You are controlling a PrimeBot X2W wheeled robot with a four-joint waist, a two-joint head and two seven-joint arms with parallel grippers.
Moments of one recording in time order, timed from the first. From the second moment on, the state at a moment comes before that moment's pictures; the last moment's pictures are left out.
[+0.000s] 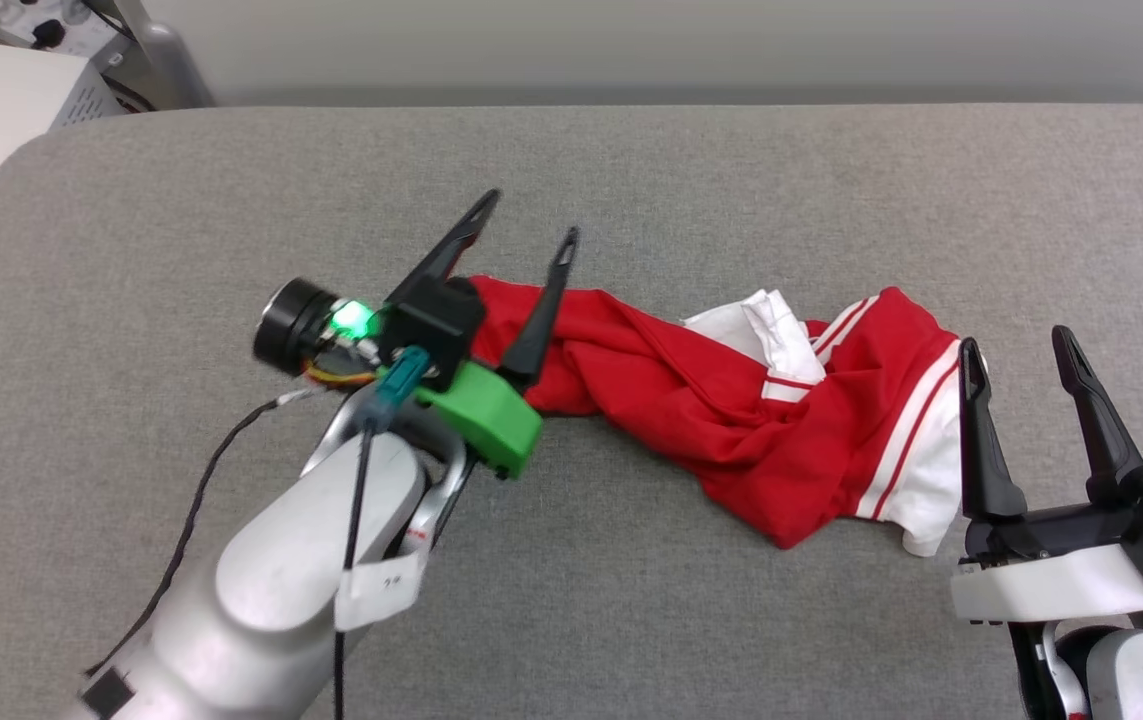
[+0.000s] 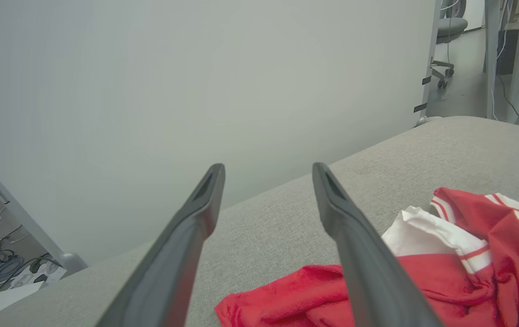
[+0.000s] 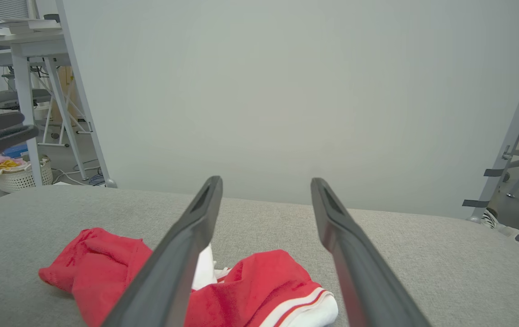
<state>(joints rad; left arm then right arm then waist) -0.71 0.35 -0.84 0.30 -0.50 0.21 -0.26 -0.04 -0.05 -0.02 -0.14 0.08 0.13 -0.26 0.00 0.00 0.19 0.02</state>
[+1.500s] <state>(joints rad) 0.03 0.12 -0.11 0.09 -0.07 0.08 -0.26 0.11 -0.05 -0.01 -0.03 0.11 0.13 -0.26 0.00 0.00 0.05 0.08</state>
